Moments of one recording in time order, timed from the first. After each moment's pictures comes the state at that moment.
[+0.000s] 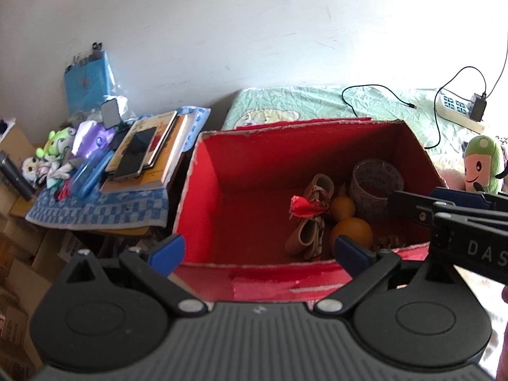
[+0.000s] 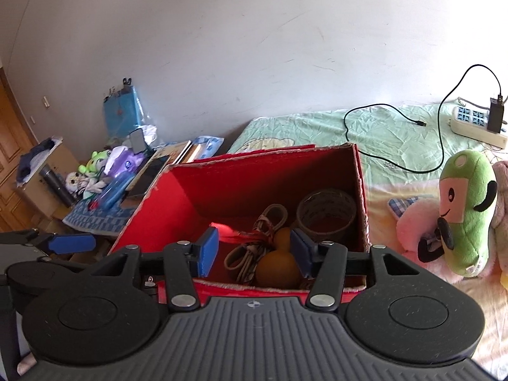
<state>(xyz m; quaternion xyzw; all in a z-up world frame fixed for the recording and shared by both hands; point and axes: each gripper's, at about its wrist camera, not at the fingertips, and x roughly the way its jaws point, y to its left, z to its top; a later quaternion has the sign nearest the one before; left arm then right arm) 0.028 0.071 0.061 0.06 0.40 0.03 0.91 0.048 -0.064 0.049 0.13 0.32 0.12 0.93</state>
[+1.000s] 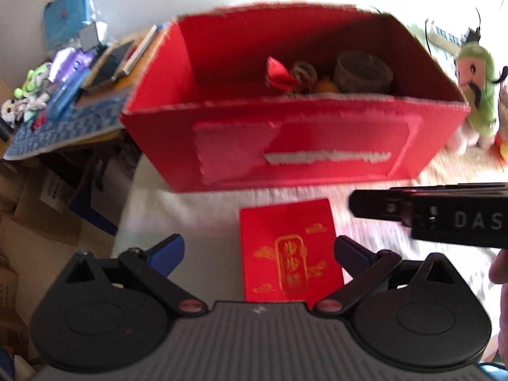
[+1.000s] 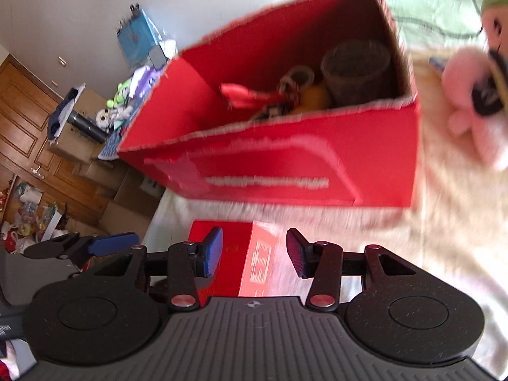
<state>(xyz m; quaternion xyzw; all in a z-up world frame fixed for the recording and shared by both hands) -0.014 0.062 -0.015 0.05 0.52 0.00 0.86 0.035 -0.059 -0.028 0.20 0.49 0.21 0.82</state>
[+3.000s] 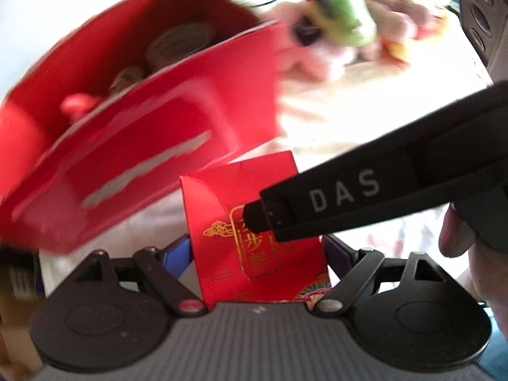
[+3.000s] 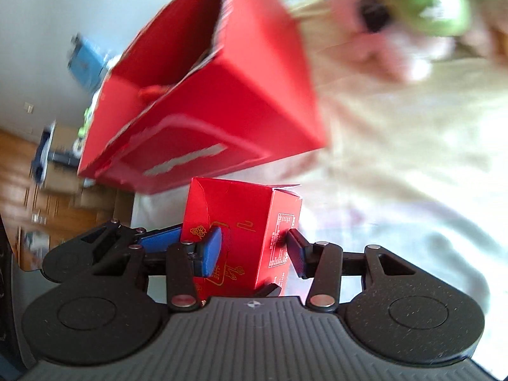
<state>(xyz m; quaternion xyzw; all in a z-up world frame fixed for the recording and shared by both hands) -0.007 -0.061 -0.034 0.18 0.53 -0.20 0.80 0.009 -0.158 -0.042 0.31 0.52 0.12 0.79</state>
